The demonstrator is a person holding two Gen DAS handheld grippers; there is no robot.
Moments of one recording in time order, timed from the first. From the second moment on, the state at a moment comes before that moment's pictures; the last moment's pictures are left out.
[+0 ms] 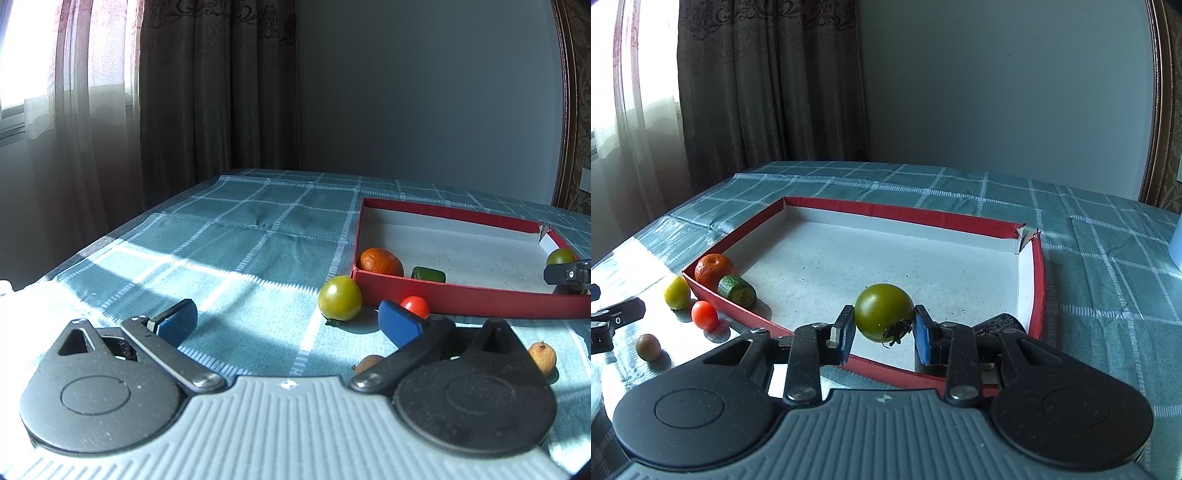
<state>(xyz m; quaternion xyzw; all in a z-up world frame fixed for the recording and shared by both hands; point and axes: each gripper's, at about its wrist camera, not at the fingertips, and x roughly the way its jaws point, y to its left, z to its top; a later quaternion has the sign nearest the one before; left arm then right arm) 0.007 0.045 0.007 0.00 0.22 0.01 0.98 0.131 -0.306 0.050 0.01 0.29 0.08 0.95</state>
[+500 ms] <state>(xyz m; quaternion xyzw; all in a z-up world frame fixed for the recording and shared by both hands) 0.007 0.046 0.006 0.00 0.22 0.01 0.98 0.140 -0.315 0.037 0.02 0.31 0.07 0.95</state>
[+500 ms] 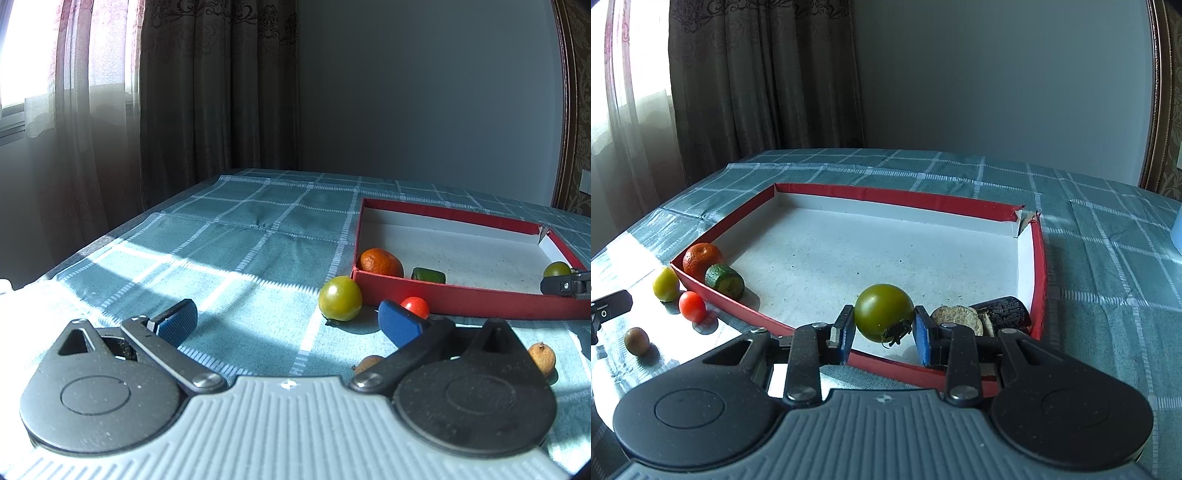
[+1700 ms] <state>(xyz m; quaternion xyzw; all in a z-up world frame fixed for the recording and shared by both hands) 0.006 0.047 0.007 0.00 0.22 0.01 0.98 0.142 -0.304 0.035 0.00 0.31 0.04 0.95</state>
